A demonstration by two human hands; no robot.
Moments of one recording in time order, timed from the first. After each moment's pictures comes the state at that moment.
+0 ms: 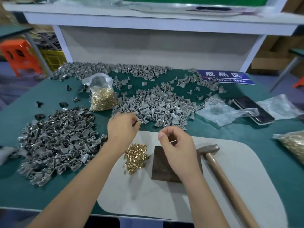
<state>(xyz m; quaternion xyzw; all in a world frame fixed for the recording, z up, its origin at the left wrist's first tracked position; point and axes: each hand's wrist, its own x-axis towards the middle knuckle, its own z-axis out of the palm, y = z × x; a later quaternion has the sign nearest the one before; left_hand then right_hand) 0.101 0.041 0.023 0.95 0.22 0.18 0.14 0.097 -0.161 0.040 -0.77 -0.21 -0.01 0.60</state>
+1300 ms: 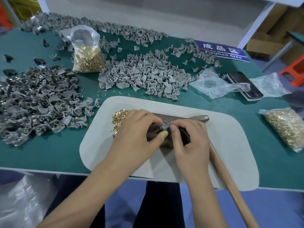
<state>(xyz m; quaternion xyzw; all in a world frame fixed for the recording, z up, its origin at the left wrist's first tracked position) 0.000 -0.070 0.031 0.91 0.03 0.21 0.35 0.059 -0.230 0.006 -0.82 -0.27 -0.21 0.47</state>
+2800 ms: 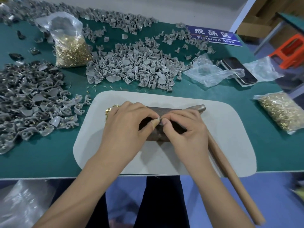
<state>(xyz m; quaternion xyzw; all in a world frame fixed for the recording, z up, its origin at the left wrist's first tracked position) 0.006 -0.057 0.040 0.93 0.03 0.19 0.31 0.060 -0.223 0.020 -0.84 -0.23 -0.13 0.47</state>
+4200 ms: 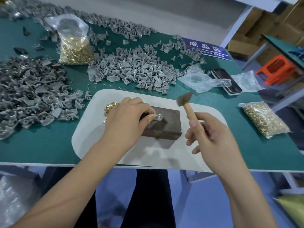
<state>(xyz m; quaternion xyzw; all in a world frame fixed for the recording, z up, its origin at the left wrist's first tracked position) 0.011 -0.064 0.039 0.94 0.05 0.20 0.28 0.033 -0.289 0.079 -0.86 -0.15 0.05 0.48</state>
